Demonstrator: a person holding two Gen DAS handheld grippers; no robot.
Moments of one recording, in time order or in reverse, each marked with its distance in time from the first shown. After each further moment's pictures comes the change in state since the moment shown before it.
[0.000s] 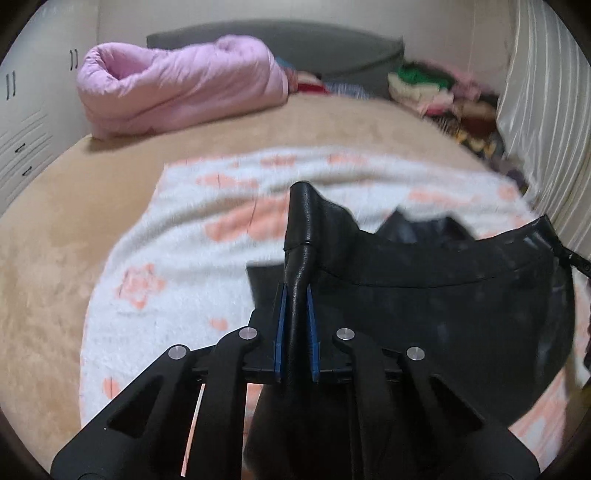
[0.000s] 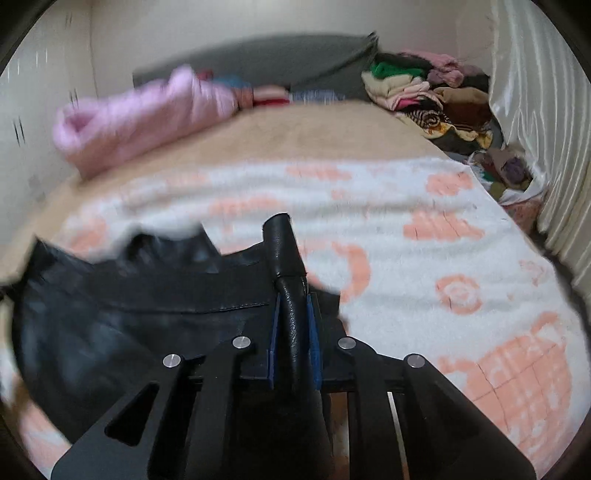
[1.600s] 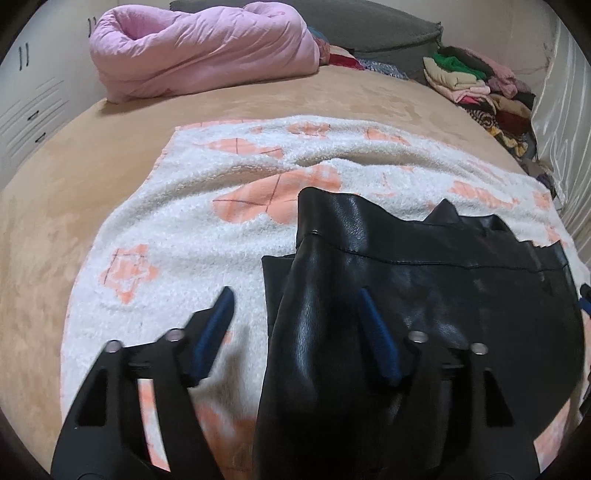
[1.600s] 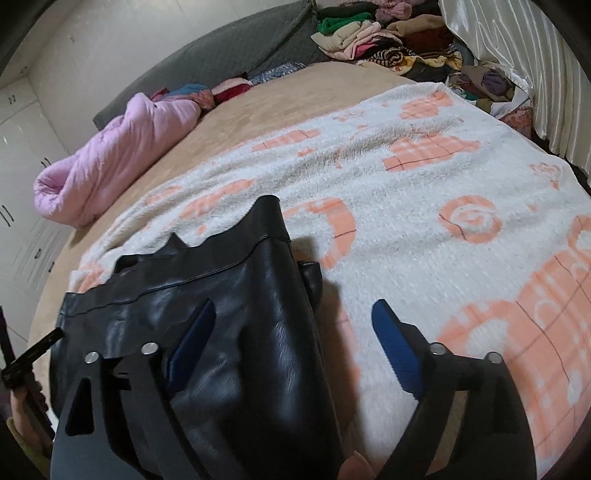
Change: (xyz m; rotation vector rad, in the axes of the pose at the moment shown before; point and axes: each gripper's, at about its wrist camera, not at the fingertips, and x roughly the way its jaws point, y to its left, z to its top) left arm 0.058 0.013 0.002 -0.088 0.132 0.078; right arm 0.034 -0.040 -0.032 0.249 0.125 0.024
